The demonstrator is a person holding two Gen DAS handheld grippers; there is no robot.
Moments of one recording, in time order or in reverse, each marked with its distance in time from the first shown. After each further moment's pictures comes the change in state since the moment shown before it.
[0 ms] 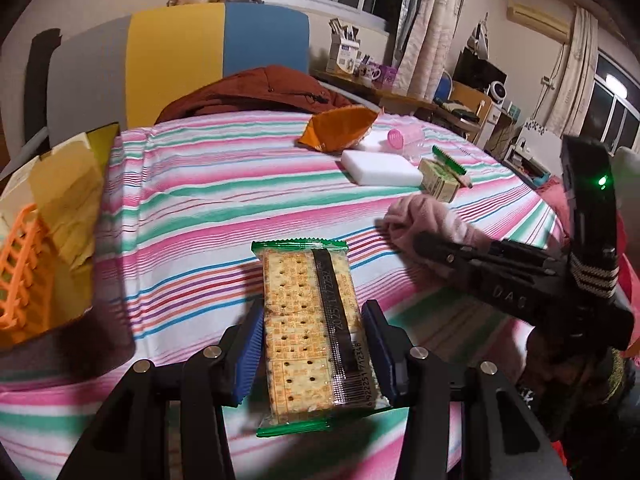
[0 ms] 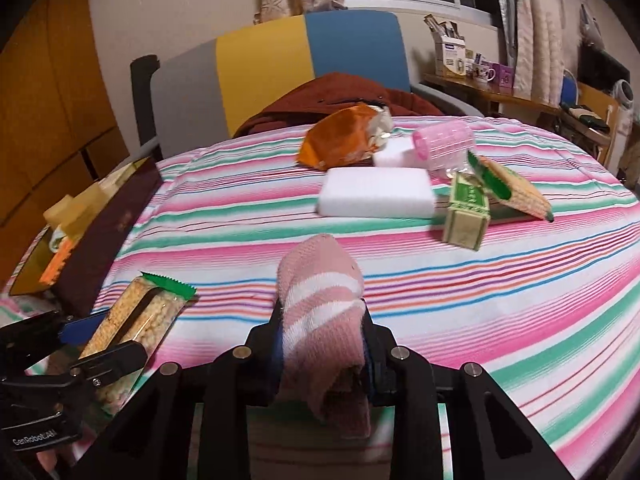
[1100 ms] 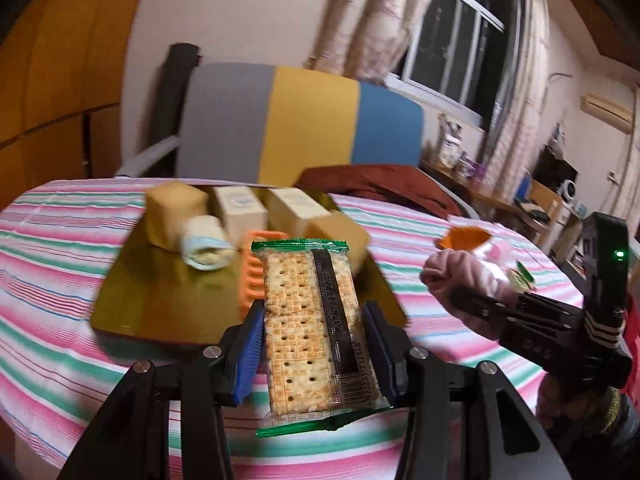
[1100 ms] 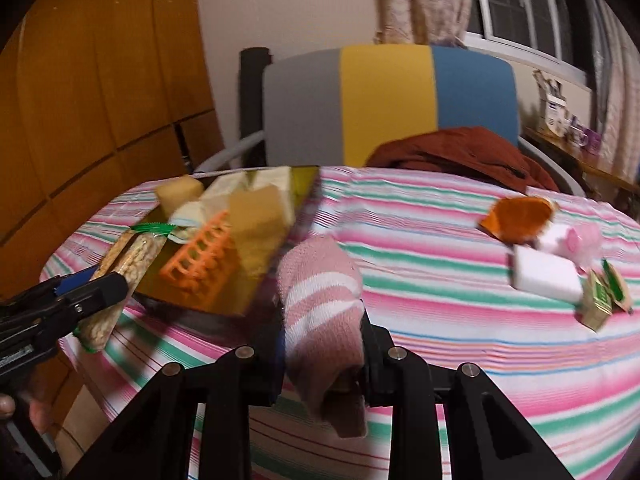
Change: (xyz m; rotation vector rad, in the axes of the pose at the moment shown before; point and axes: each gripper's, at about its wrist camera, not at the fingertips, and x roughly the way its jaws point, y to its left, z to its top) left arm -0.151 0.138 -0.025 -0.252 -0.266 0.280; right arm -0.027 0.166 0.022 -0.220 -0.068 0.242
